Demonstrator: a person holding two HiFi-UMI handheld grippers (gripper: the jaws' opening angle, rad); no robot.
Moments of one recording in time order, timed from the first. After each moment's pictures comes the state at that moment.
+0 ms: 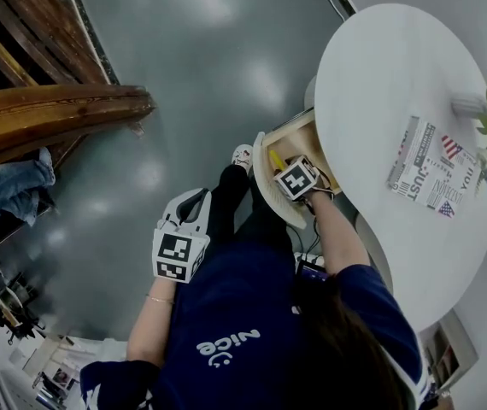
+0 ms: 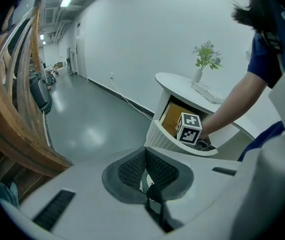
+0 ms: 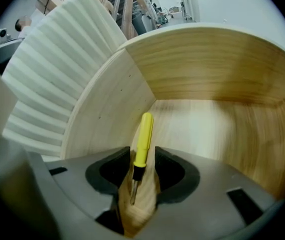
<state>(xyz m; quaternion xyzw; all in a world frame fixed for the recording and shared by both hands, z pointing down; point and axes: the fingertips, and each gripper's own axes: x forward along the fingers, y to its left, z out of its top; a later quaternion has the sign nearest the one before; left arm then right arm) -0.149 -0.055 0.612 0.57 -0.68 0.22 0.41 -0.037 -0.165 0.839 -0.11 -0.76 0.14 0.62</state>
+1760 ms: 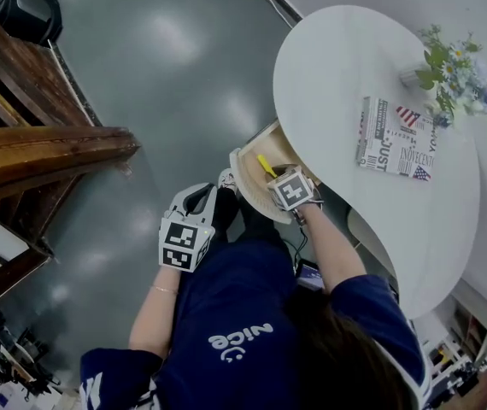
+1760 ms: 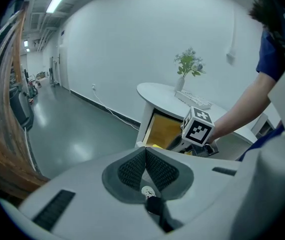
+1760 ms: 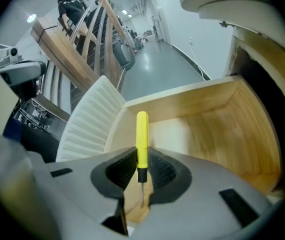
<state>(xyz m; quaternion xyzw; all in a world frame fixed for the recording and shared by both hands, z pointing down) -0.132 -0.105 0.581 0.65 -0.64 0.20 0.35 -0.025 -0.191 0.742 0.03 -0.81 0.21 0.55</state>
